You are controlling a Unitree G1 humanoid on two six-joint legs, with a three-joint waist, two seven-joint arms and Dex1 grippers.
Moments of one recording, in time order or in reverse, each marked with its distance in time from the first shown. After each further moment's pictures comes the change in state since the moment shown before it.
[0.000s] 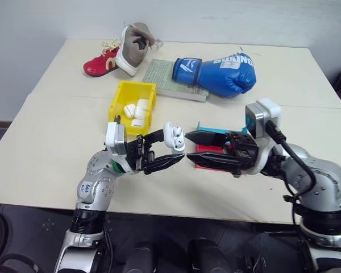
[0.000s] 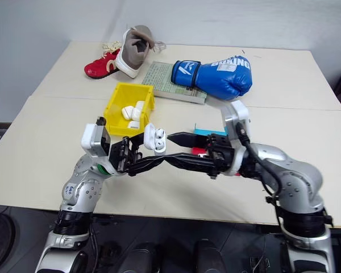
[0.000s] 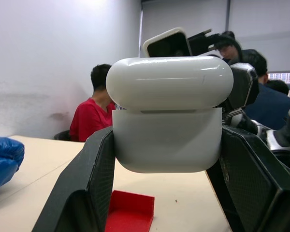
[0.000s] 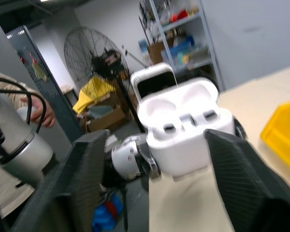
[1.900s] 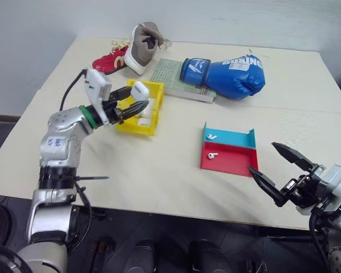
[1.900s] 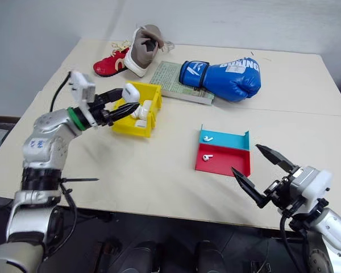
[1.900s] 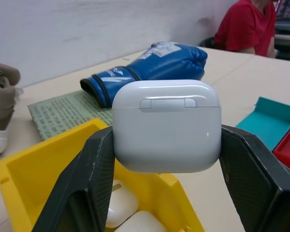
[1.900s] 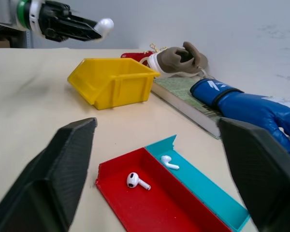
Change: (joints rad) left arm -0.450 0.237 0.056 0.500 0.375 0.120 0.375; right arm 0.706 0.196 -0.280 -0.164 -0.644 -0.905 -0.035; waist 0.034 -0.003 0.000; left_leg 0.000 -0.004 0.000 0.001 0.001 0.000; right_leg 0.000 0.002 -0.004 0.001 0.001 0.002
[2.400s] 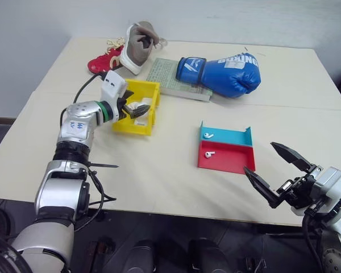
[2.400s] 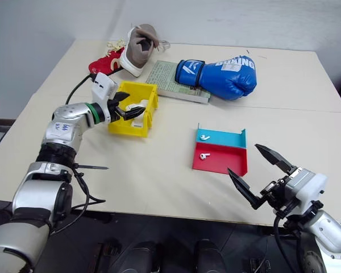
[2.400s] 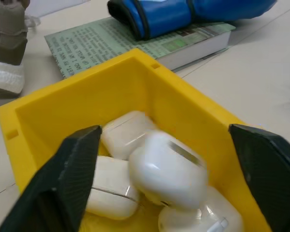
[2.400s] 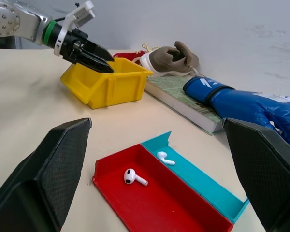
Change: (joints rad) left arm -0.159 0.004 -0.066 0.300 0.157 -0.066 0.003; right arm 0.027 -0.009 0.054 0.005 -0.030 -0.043 -0.046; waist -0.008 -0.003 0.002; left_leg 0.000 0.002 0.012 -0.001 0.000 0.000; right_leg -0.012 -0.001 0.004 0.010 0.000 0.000
